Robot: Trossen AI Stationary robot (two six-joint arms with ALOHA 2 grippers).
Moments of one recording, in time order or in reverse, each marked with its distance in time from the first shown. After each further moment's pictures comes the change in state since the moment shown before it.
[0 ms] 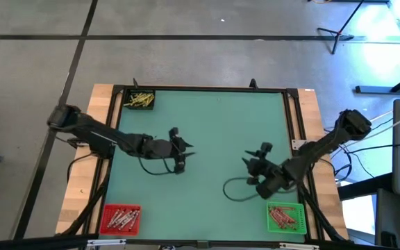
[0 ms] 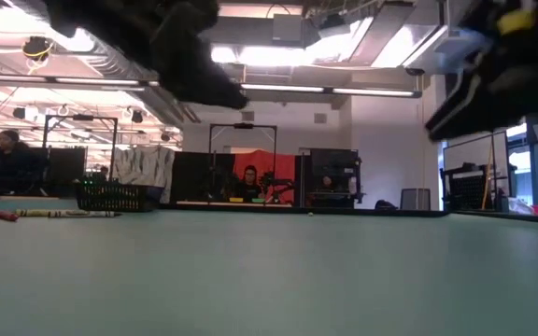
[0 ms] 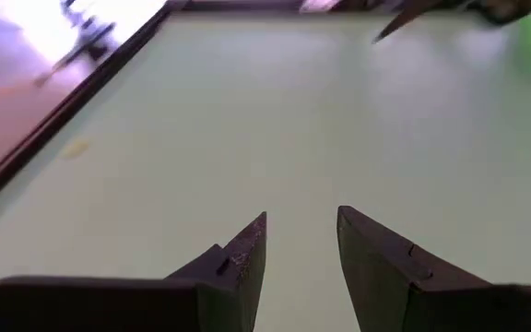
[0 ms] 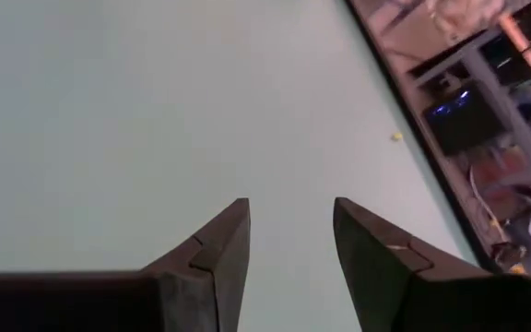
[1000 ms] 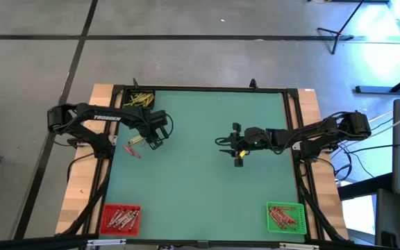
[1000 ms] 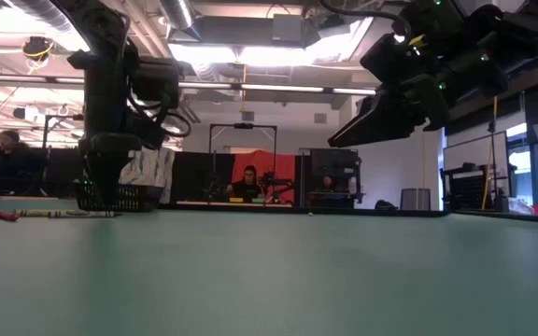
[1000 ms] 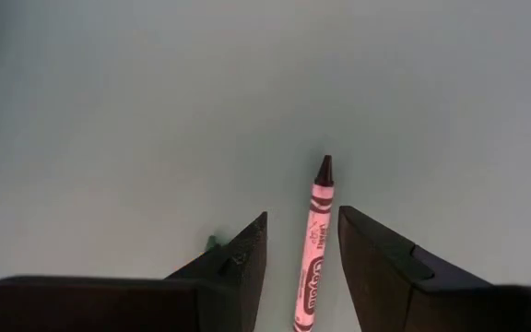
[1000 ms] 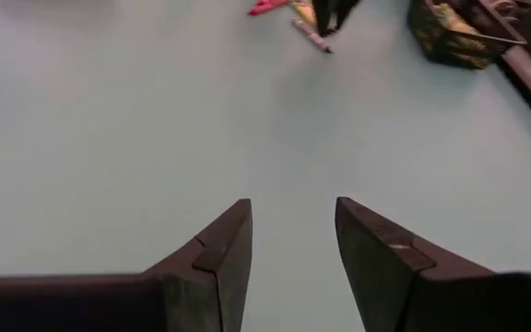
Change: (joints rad) left arm 0.543 -0.008 -0.001 -0.951 0.337 -0.194; right arm -0.618 0.000 -0.204 0.974 -0.939 -0.743
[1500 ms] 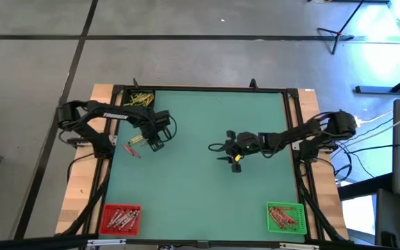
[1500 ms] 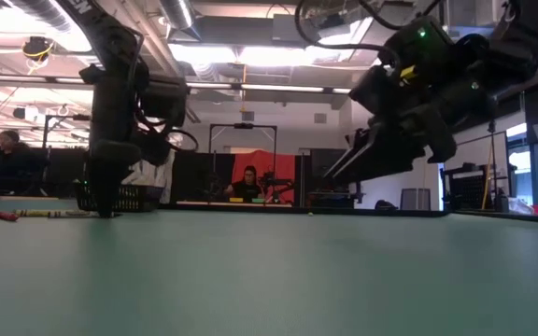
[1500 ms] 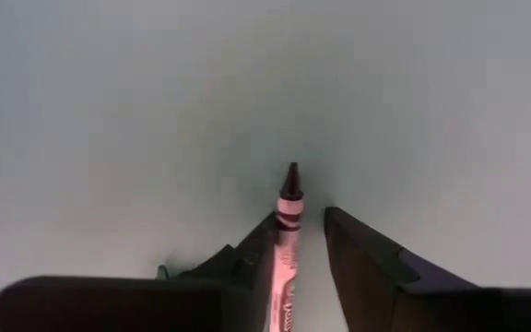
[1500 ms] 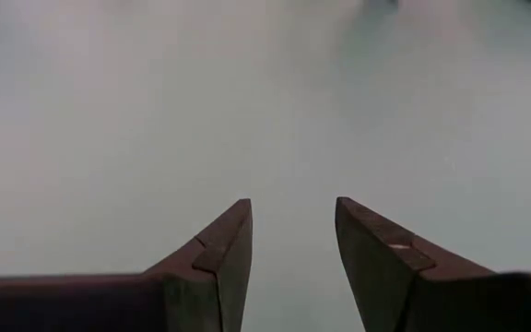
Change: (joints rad) left arm 0.027 0.133 0.005 0.030 0.100 0.096; right arm 0.011 0.194 0.000 0.118 -0.111 0.062
